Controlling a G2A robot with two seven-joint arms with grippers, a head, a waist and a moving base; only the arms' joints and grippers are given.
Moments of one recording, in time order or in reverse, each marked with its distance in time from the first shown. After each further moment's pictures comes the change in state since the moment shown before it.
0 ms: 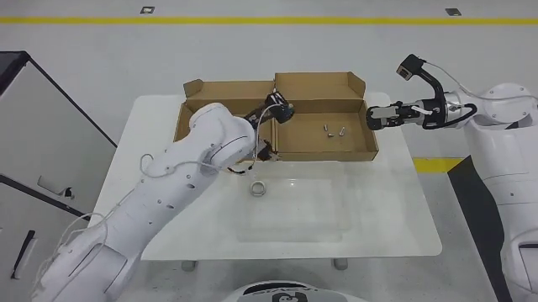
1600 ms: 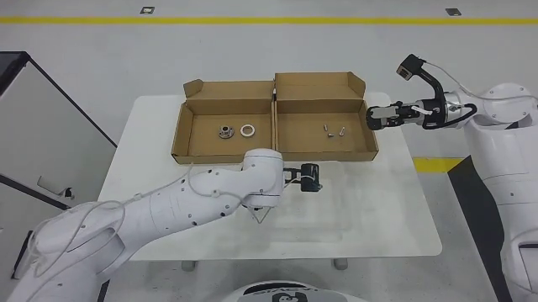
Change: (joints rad) left arm -0.214 0.028 0.518 0.068 -0.109 -0.154 0.030; right arm 0.000 0.000 0.000 0.000 0.000 0.000 0.000
